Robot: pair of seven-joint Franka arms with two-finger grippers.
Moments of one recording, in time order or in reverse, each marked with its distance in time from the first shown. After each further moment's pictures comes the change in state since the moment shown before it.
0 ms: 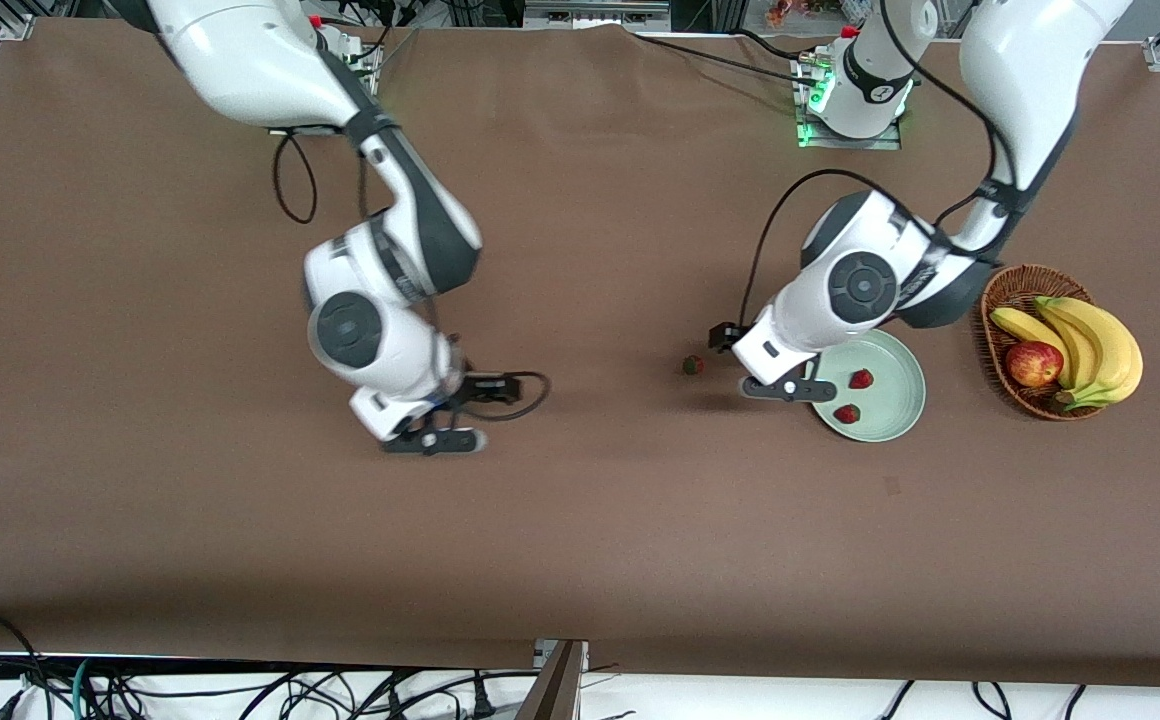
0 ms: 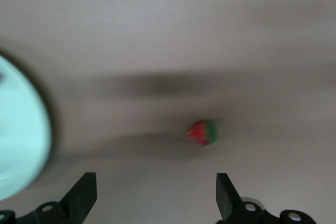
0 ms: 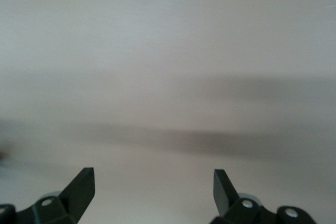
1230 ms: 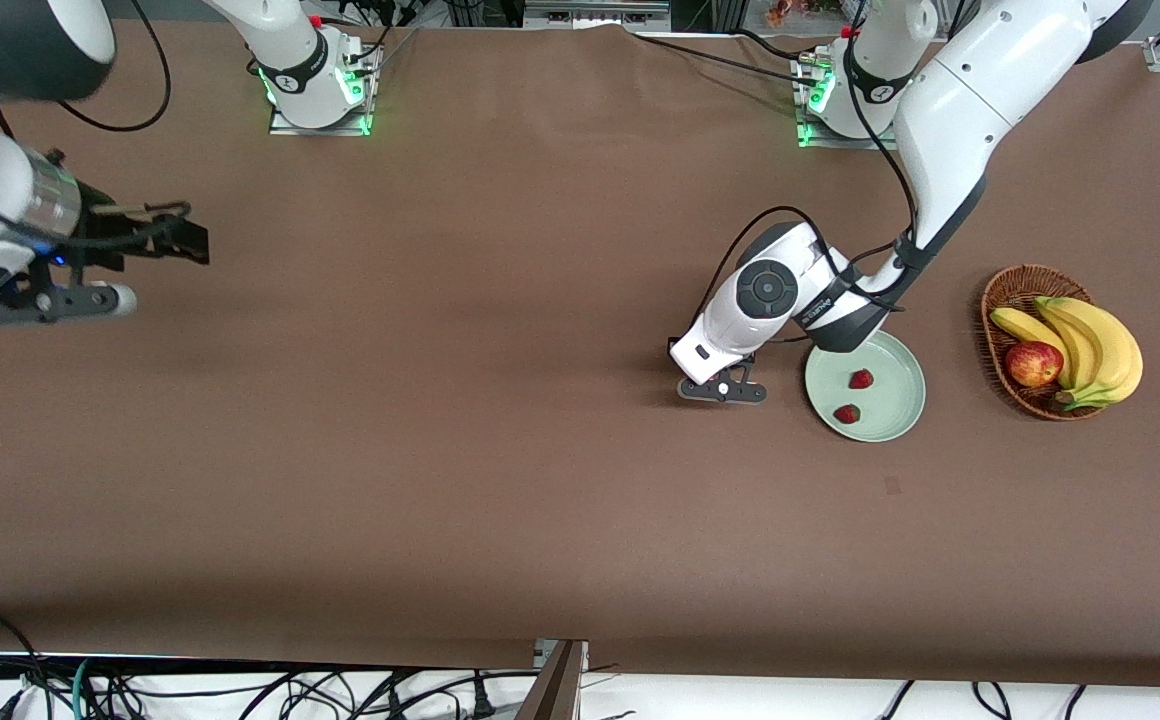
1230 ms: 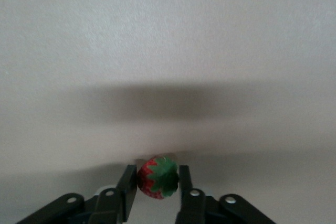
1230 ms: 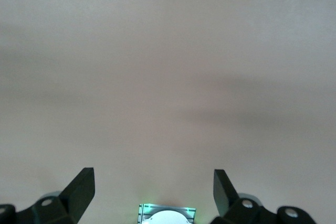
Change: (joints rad) left arm -0.091 0.168 0.033 0.006 0.264 0.167 -0.161; right arm -0.233 -0.567 -0.088 -0.139 -0.157 -0.578 -0.297
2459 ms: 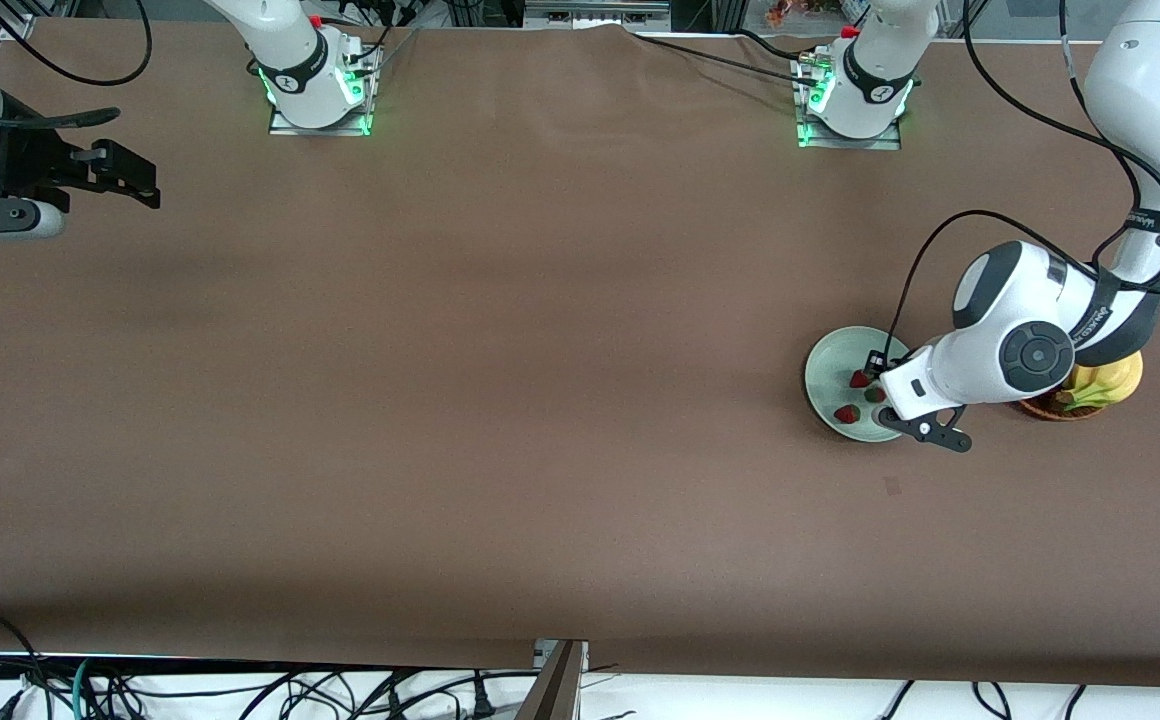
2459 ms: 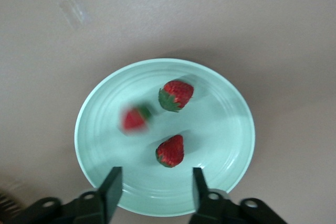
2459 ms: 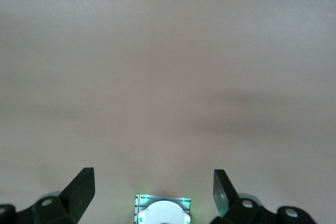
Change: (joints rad) left arm 0.485 -0.105 -0.125 0.059 -0.007 -0.397 0.685; right arm -0.054 -0.125 0.020 -0.086 -0.006 -0.012 -0.017
